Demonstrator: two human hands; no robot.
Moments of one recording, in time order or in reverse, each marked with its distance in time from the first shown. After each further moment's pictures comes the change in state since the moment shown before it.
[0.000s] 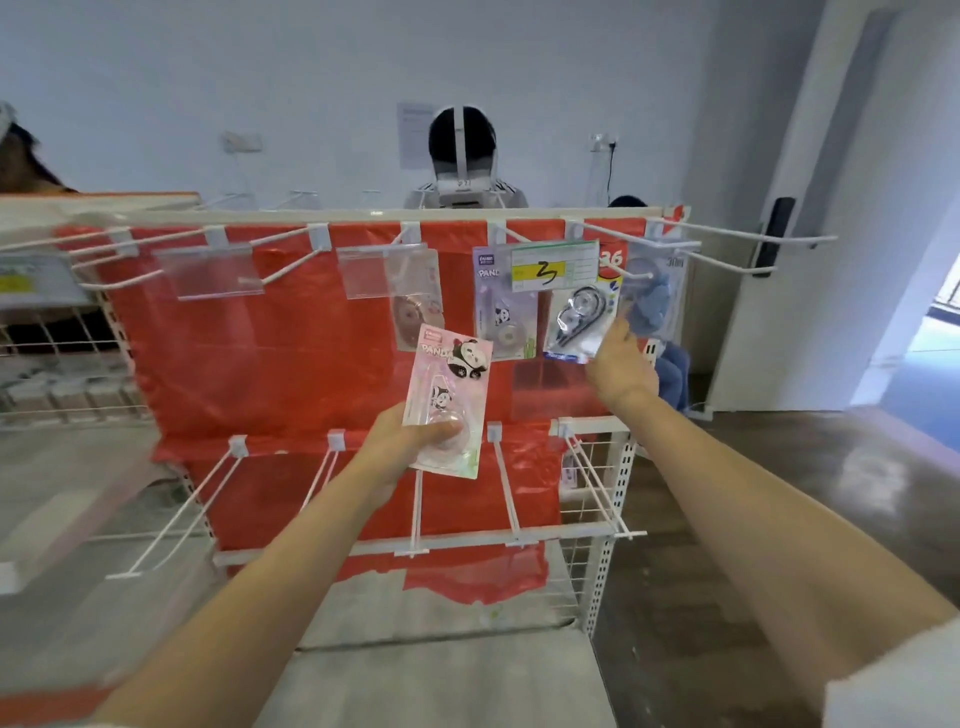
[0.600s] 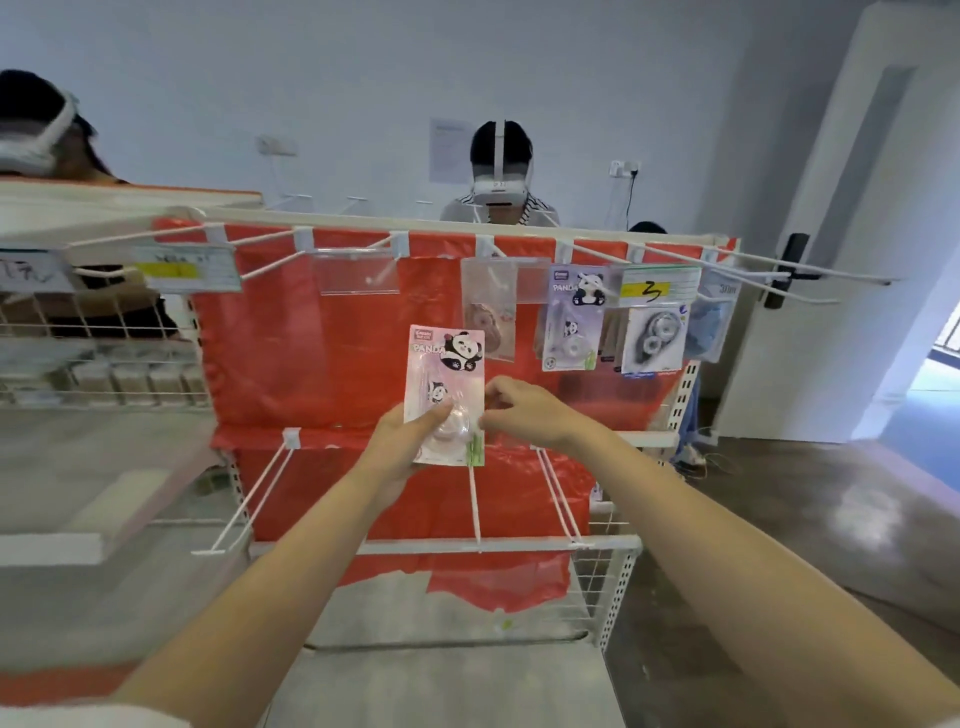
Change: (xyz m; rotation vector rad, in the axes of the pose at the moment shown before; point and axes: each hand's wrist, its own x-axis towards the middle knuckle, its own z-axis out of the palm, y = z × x) left_hand -0.027 0.003 -0.084 -0.212 0.037 0.018; right_hand -0.103 -0.140 0.033 0.294 -0.586 -0.393
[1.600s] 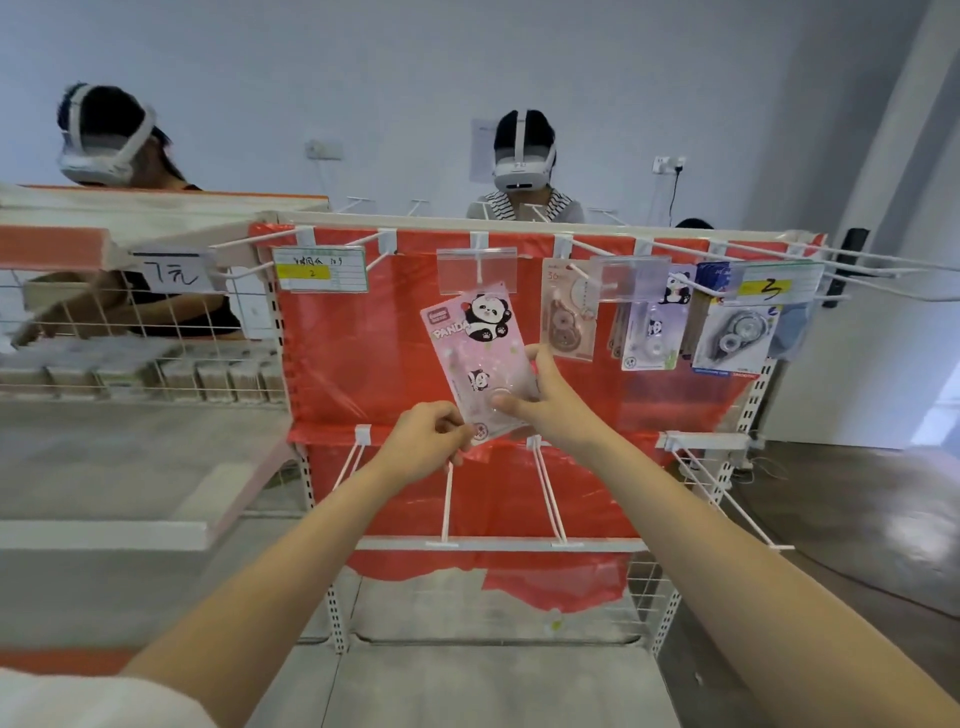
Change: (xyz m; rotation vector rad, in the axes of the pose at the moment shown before) left_hand -0.008 0.024 -0.094 0.758 -0.034 0.203; right_hand 0.030 -0.050 0.069 0.453 0.152 -0.179
